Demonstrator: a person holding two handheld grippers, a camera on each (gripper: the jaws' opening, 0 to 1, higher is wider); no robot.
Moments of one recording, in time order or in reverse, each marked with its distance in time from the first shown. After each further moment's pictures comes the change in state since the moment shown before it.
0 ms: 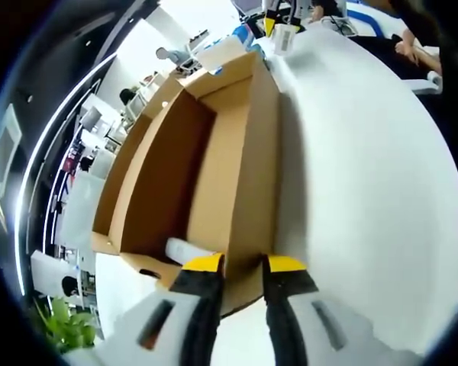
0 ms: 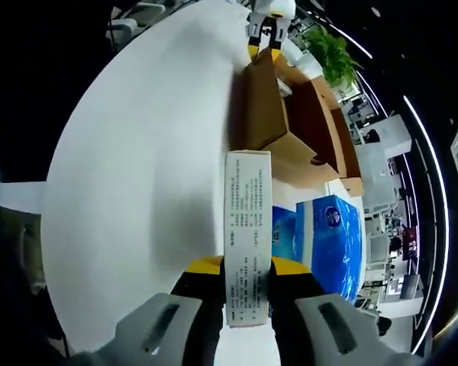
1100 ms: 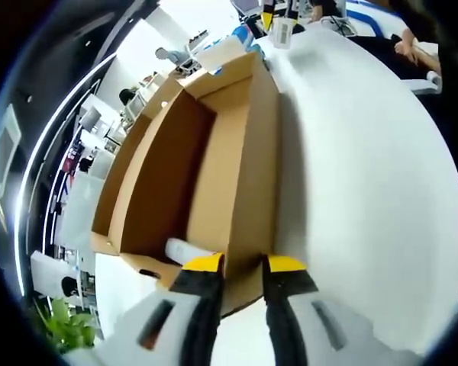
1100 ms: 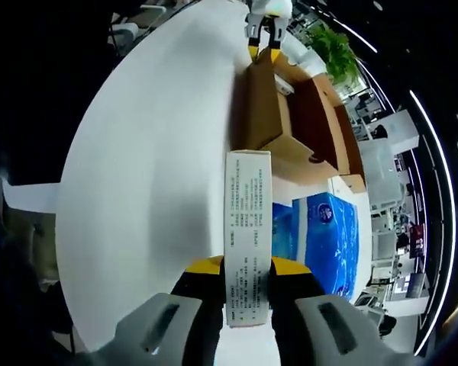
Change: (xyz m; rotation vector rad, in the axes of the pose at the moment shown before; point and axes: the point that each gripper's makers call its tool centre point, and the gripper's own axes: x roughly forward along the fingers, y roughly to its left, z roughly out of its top) left arm -0.001 0.000 0.000 0.002 -0.001 -0.004; right arm -0.013 -0.002 -0.002 0.011 0.022 0.060
